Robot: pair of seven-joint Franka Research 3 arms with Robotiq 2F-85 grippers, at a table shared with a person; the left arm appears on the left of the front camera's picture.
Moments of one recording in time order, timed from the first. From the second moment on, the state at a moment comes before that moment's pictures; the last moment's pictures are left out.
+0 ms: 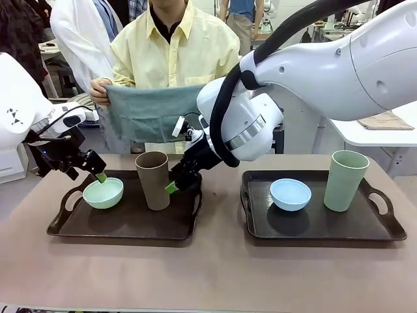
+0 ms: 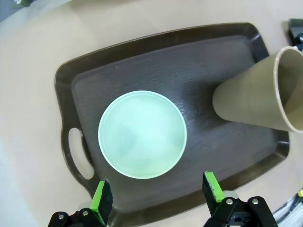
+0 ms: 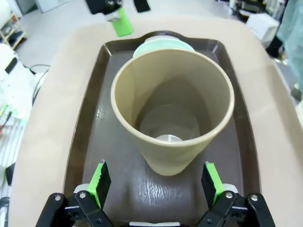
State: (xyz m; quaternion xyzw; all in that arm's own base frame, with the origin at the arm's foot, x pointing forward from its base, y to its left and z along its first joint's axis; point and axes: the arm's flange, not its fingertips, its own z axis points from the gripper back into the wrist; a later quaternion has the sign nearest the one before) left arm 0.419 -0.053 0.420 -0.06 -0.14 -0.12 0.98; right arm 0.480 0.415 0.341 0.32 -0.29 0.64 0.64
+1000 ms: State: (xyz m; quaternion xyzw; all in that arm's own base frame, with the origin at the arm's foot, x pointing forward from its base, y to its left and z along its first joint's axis) left arm 0.477 -0.033 0.385 0.03 -0.08 -0.08 0.99; right arm 0.511 0.458 0.296 0.36 -0.32 0.67 0.56
